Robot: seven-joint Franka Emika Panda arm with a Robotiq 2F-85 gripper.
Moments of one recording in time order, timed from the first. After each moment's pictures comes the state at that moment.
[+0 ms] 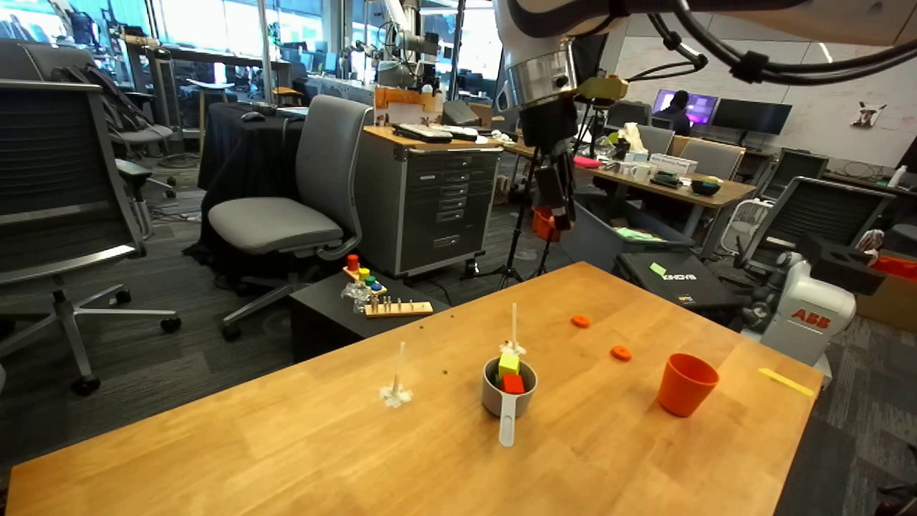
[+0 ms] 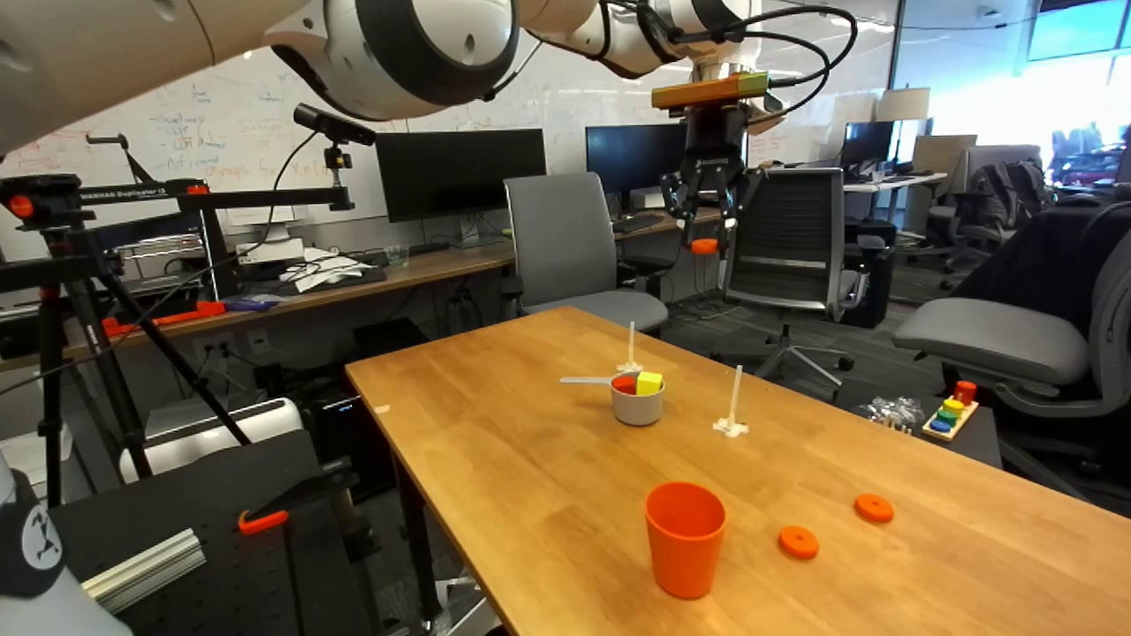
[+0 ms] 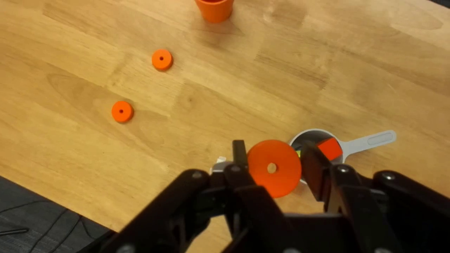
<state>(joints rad) 0.18 1.14 -0.01 -0.46 -0.17 1.22 -0.30</state>
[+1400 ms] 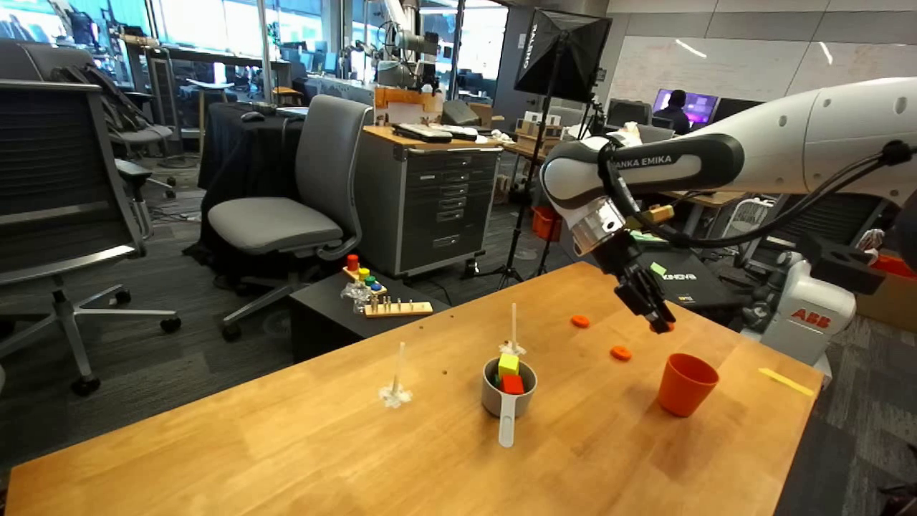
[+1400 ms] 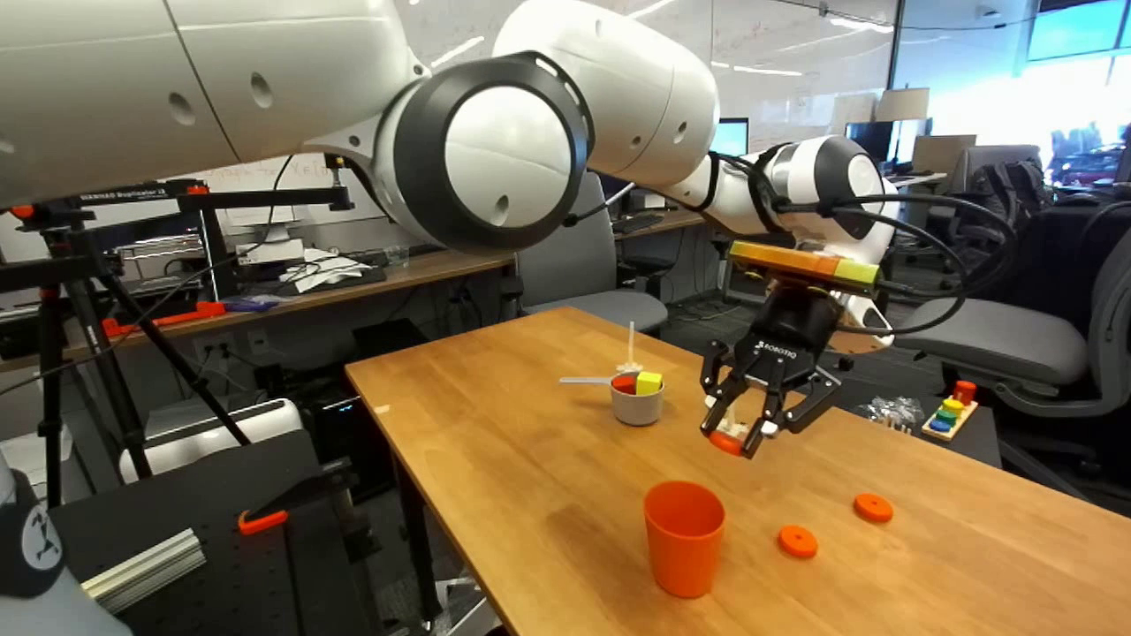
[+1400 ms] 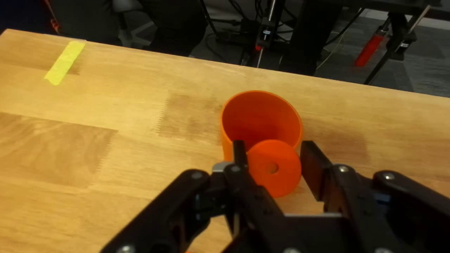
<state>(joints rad) -0.06 1.43 -0.03 -0.46 -0.17 0.97 -0.30</state>
